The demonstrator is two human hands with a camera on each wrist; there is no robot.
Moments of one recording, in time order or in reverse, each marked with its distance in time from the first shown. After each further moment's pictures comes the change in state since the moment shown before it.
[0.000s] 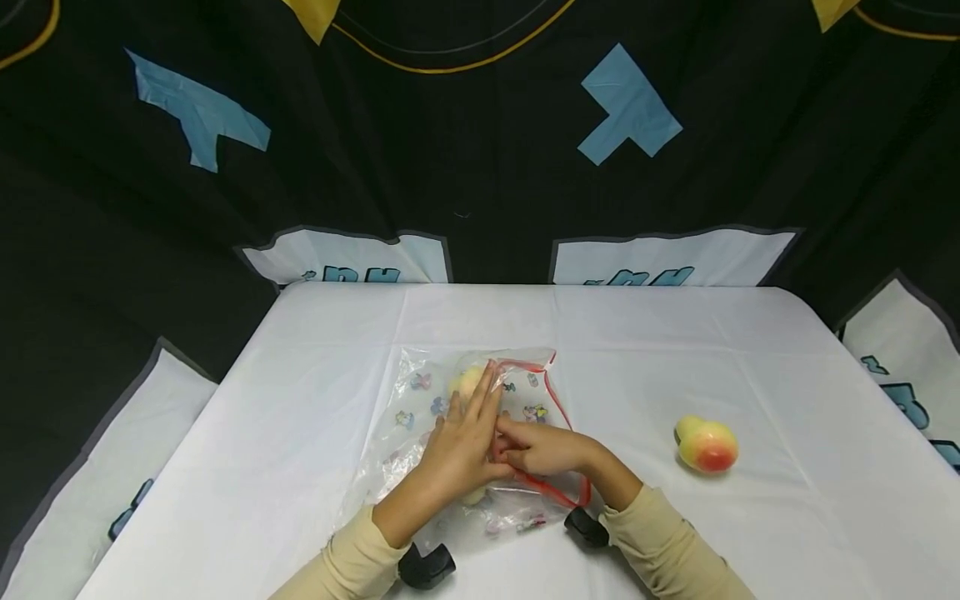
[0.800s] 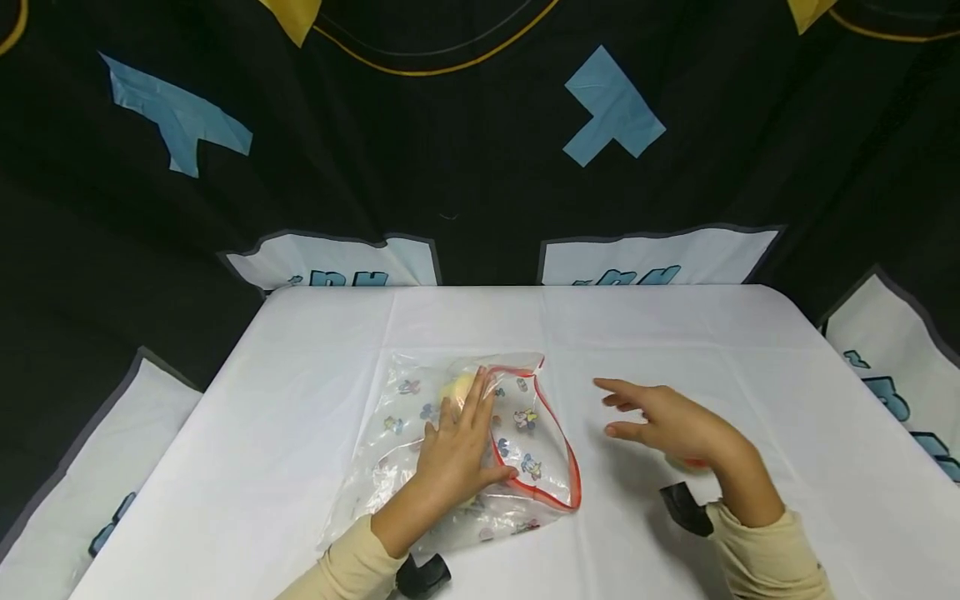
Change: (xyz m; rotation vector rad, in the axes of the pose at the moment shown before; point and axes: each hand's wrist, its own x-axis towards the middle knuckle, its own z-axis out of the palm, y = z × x) left_hand 0.003 0.003 0.015 0.136 0.026 -0.067; right_hand -0.119 -0.019 -0.070 -0.375 0.298 0.288
